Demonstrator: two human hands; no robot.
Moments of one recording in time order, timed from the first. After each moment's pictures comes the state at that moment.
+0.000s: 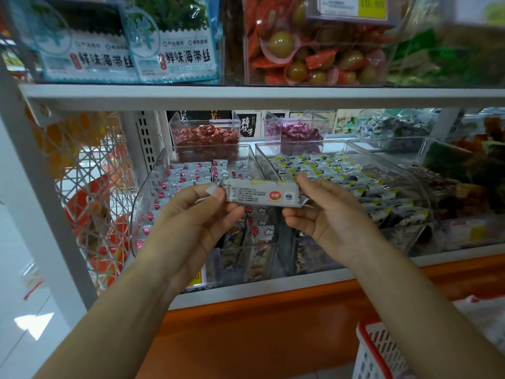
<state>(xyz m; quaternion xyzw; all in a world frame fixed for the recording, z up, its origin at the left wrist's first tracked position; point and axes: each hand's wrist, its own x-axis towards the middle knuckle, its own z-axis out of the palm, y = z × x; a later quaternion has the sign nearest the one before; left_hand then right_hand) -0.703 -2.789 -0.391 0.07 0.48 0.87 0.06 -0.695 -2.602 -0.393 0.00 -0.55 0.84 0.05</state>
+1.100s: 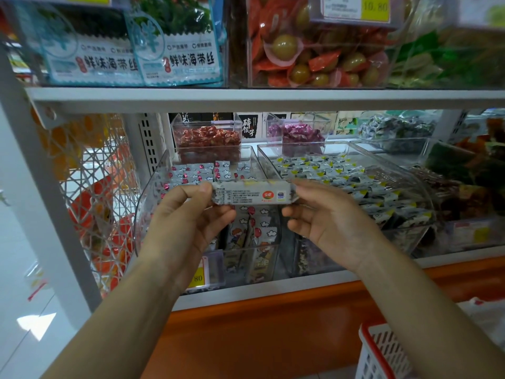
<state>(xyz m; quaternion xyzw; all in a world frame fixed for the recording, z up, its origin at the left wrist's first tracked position) -0.707 -2.794 -0.391 0.04 0.49 0.87 0.00 -0.697 -2.602 -0.393 0.04 -0.54 0.84 0.02</state>
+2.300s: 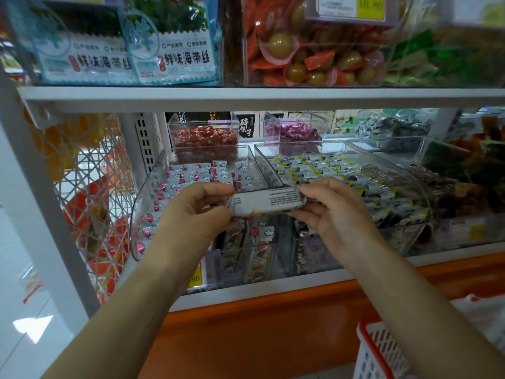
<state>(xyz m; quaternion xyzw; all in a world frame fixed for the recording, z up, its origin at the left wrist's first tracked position) -0.705 -2.790 -0.392 0.12 0.67 0.73 -0.02 -0.698 -2.598 -0.396 -0.01 -0.57 0.81 0.14</state>
